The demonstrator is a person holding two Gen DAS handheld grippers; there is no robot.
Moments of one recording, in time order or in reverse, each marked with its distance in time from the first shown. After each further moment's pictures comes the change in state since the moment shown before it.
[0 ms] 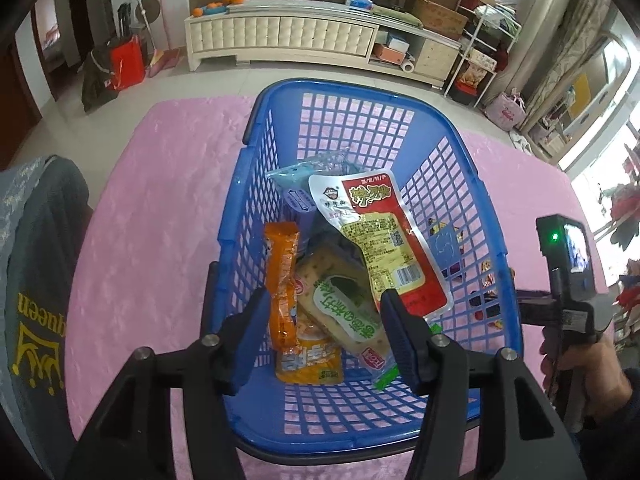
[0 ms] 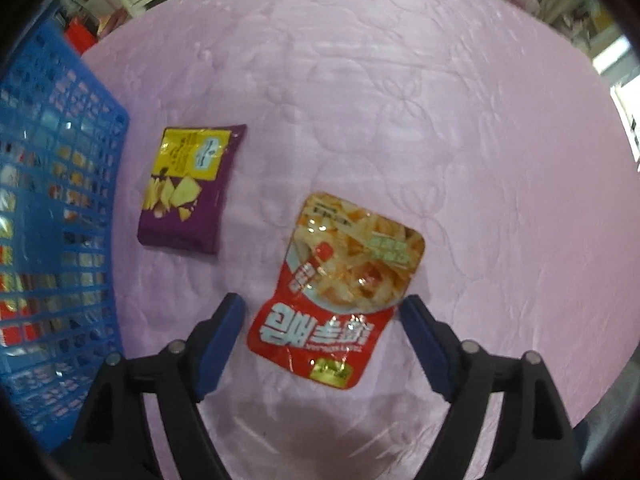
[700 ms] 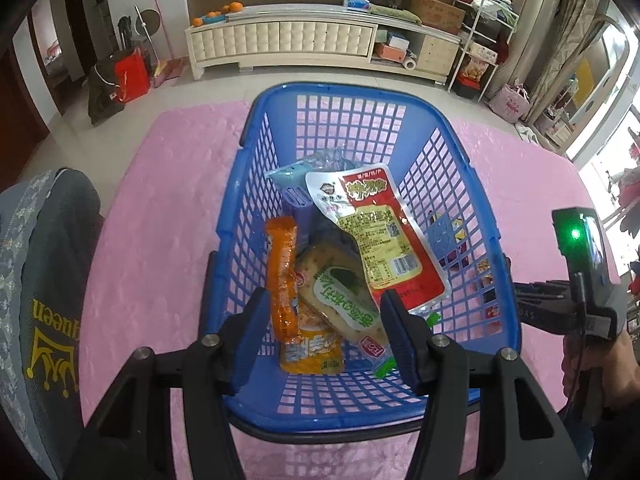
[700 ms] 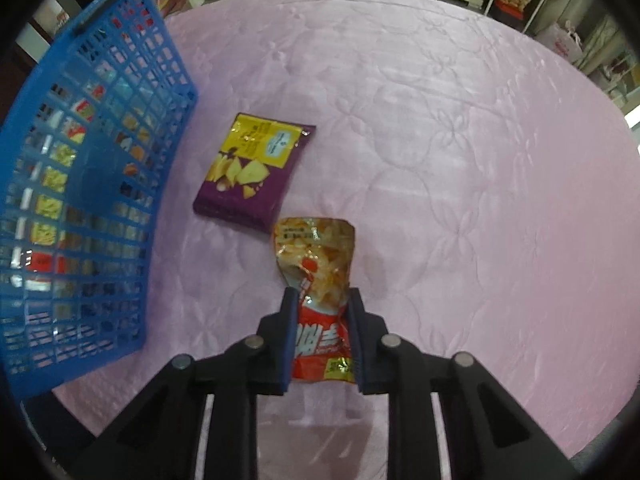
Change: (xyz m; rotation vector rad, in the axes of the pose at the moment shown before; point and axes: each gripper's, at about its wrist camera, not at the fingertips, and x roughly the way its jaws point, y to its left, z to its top) left arm -0.009 -0.011 -0.007 0.025 -0.007 0.047; right arm -0.010 0.029 -0.011 -0.133 -0.057 0.108
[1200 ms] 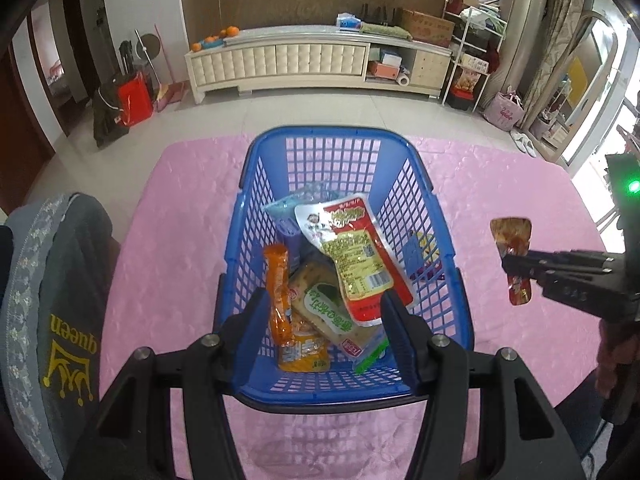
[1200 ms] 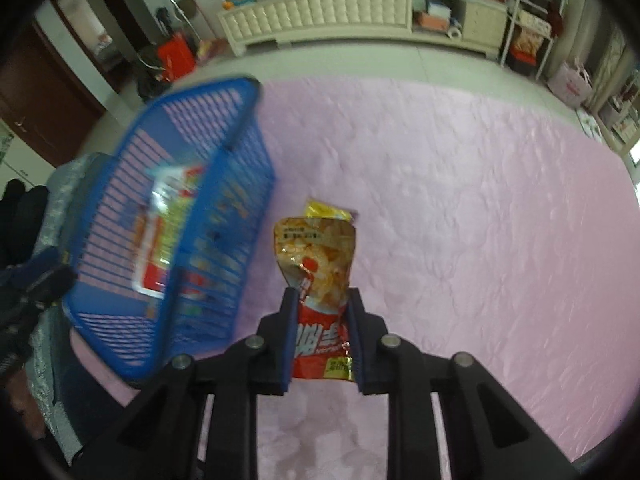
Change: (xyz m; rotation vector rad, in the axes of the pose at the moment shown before) left arm -0.043 -0.021 0.007 0.041 -0.068 0.025; right arm -0.115 0.005 0.003 -0.075 -0.203 0.120
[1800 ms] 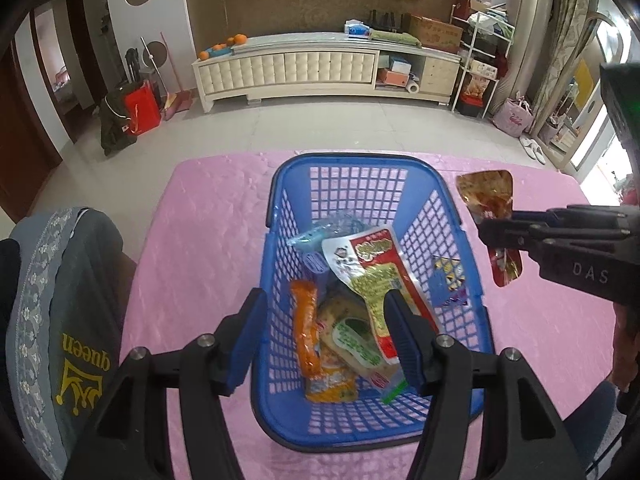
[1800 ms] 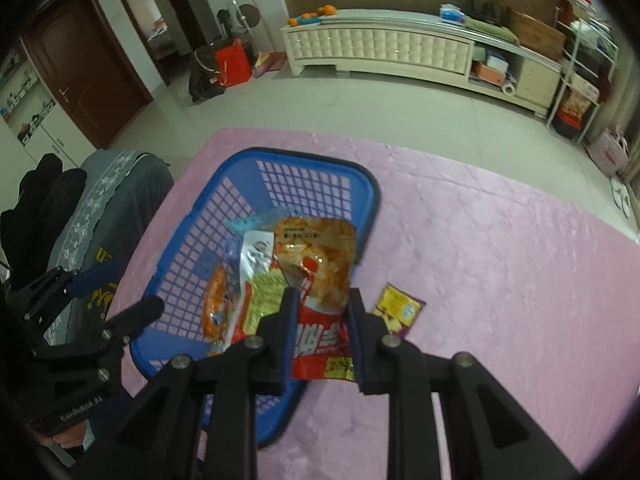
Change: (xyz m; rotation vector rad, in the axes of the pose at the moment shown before) left arm 0.012 0.022 0.028 0.002 -0.016 0.035; right arm -0.015 0.058 0.057 -0.180 -0.051 0.069
